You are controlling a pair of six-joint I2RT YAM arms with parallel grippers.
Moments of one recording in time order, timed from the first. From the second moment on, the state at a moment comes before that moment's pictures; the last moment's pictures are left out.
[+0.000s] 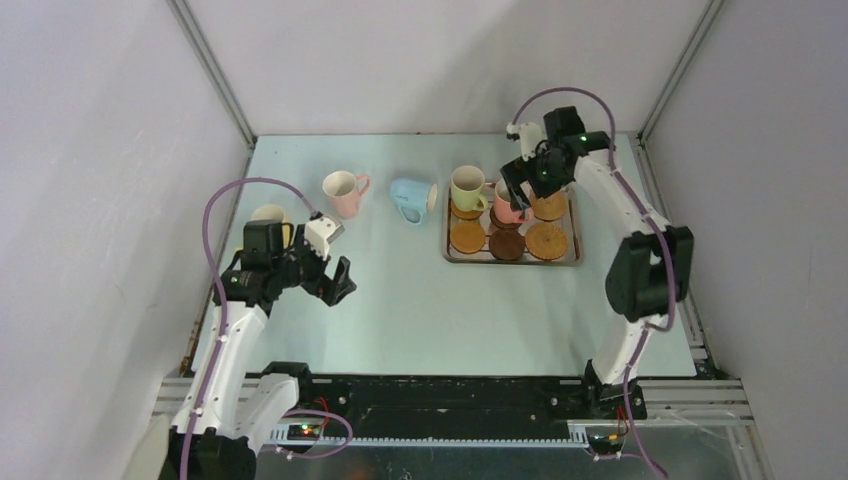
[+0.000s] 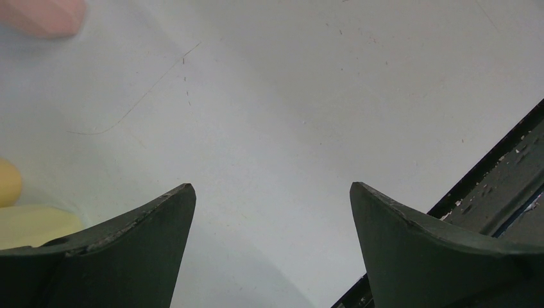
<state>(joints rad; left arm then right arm) -0.03 0.85 0.78 -0.76 0.57 0.44 0.21 1.88 1.74 -0.93 -0.23 -0.35</state>
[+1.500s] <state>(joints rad) -0.48 2.17 1.65 -0.55 0.30 0.24 0.06 1.42 1.49 -0.59 -0.74 -0.12</state>
